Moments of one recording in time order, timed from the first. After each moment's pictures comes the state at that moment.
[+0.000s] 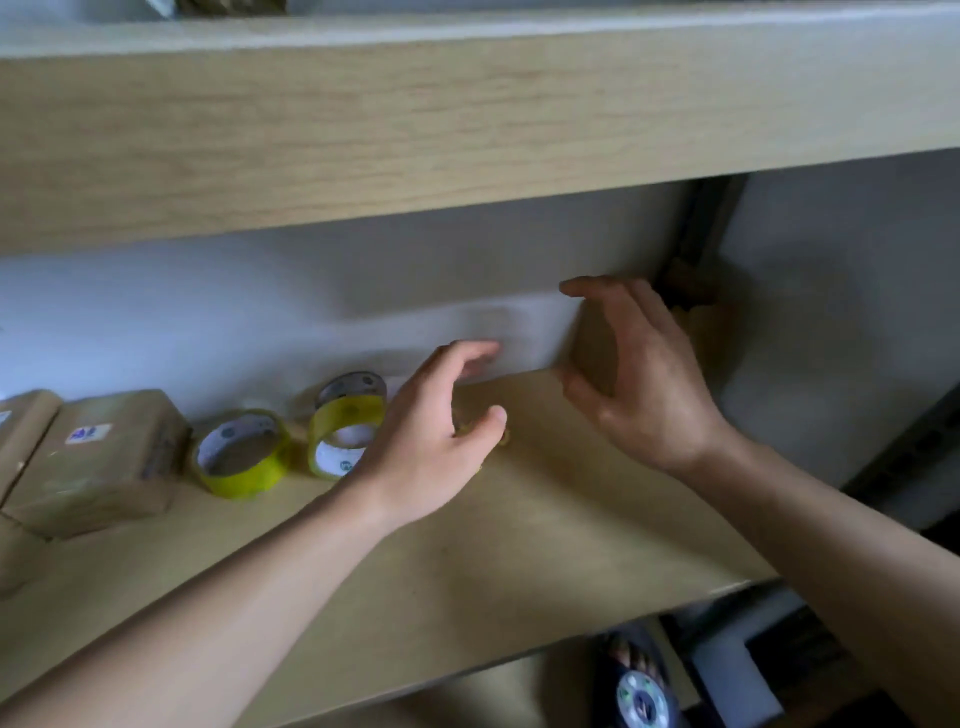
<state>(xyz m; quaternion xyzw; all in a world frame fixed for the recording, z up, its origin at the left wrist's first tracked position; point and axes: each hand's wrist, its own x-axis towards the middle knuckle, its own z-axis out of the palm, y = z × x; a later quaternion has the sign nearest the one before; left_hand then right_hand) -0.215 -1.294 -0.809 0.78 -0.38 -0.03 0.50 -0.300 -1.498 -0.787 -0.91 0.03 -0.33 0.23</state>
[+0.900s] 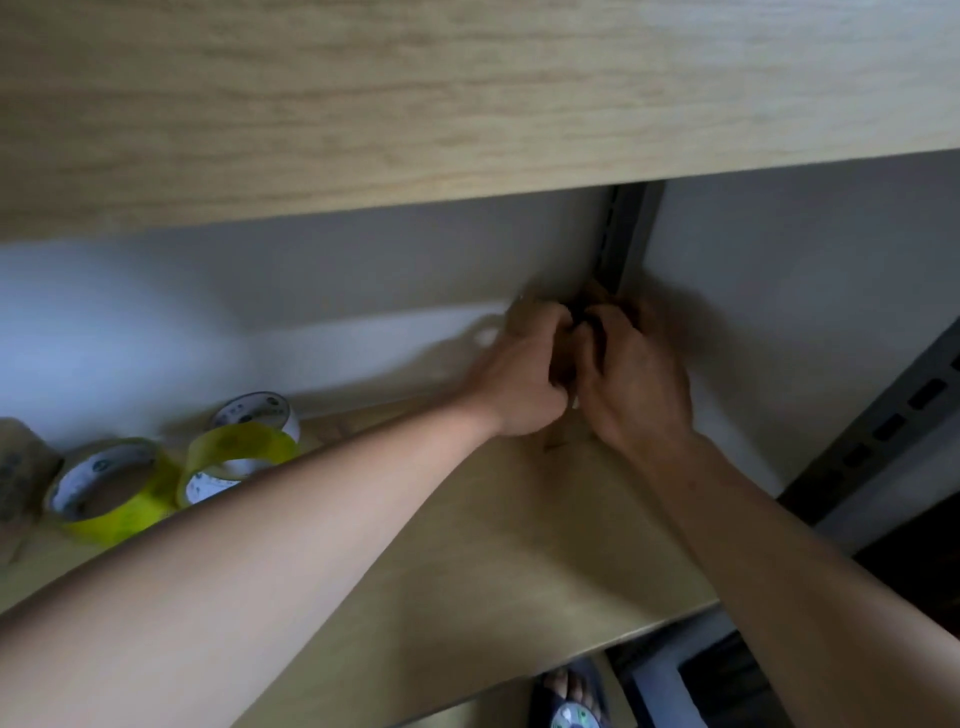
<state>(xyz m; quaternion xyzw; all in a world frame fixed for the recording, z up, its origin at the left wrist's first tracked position) -0.207 -1.484 -0.795 0.83 -0.44 -0.14 0.33 -0.295 -1.597 -0.817 -0.90 0.26 -0.31 0.17</state>
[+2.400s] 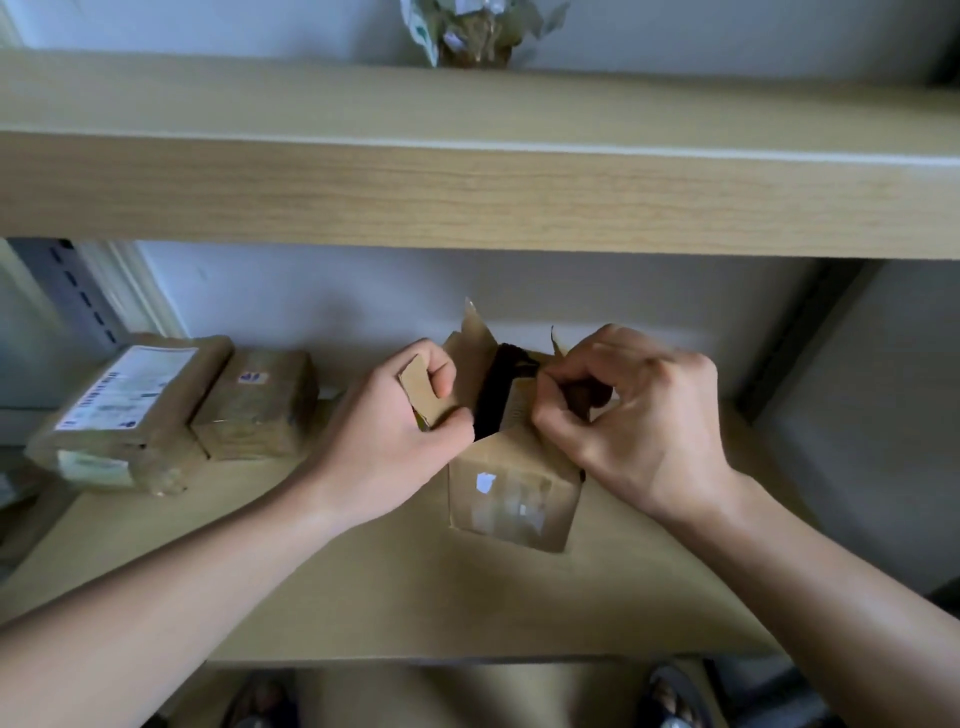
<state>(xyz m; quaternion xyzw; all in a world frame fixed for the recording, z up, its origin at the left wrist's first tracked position) -0.228 -1.185 -0.759 0.80 -0.29 0.05 0.53 -0.294 -1.386 -0.747 -0.86 -0.11 -0.45 0.21</state>
